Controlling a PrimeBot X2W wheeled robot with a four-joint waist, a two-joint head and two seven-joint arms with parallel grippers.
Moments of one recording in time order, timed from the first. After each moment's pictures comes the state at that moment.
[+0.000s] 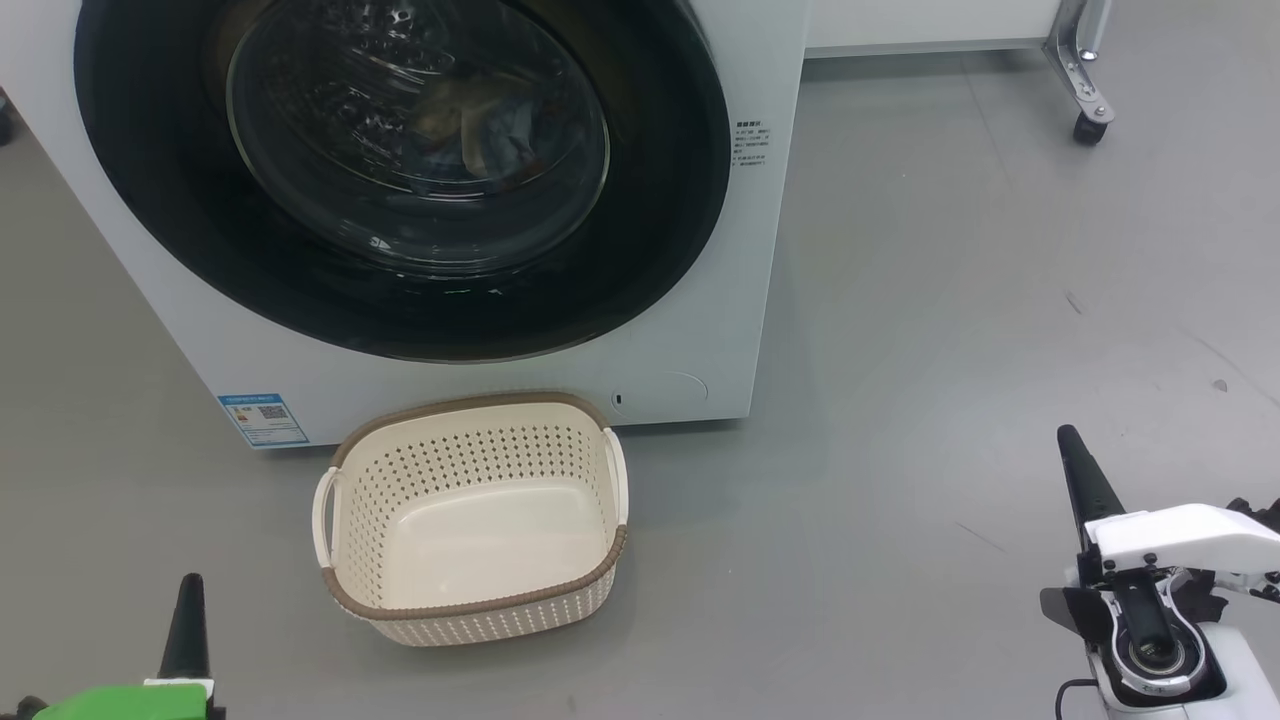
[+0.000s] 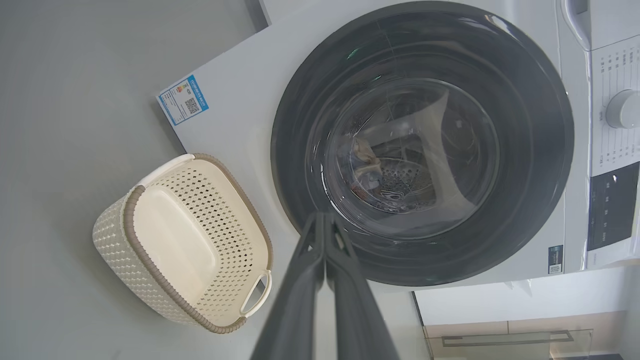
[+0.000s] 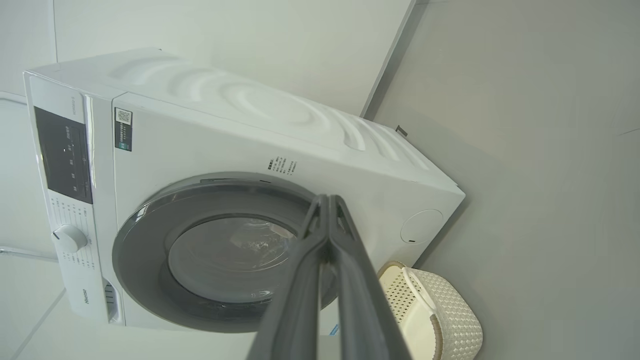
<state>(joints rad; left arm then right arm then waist) -0.02 0.10 -0.02 0.17 -1.36 -0.09 -0.01 -0.12 -0.09 0.01 0.27 1.34 0.09 0.00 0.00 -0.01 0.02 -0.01</state>
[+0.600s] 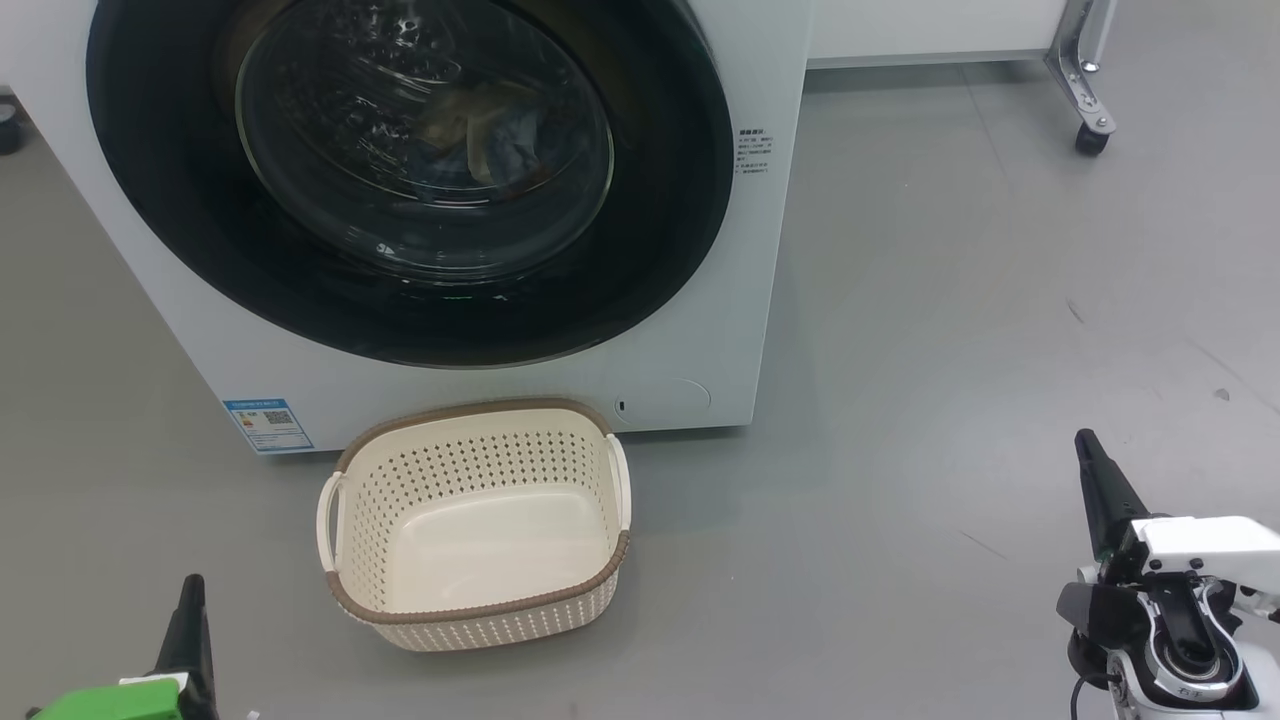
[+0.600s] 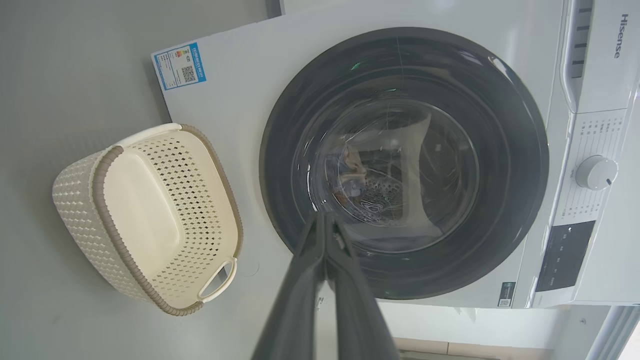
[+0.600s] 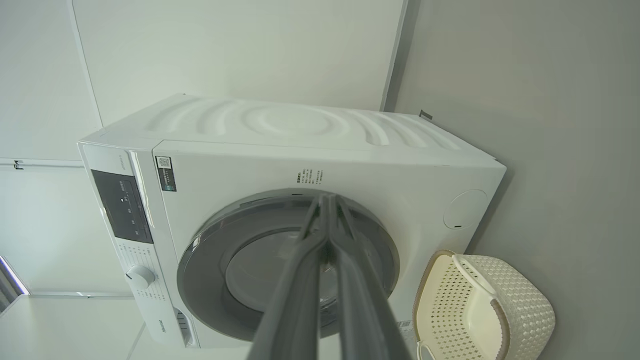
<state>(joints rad) -0.04 0.08 0.02 0.19 -1.56 -0.08 0.04 -0.10 -0.07 -0.08 0.24 1.54 0.09 0.06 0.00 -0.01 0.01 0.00</state>
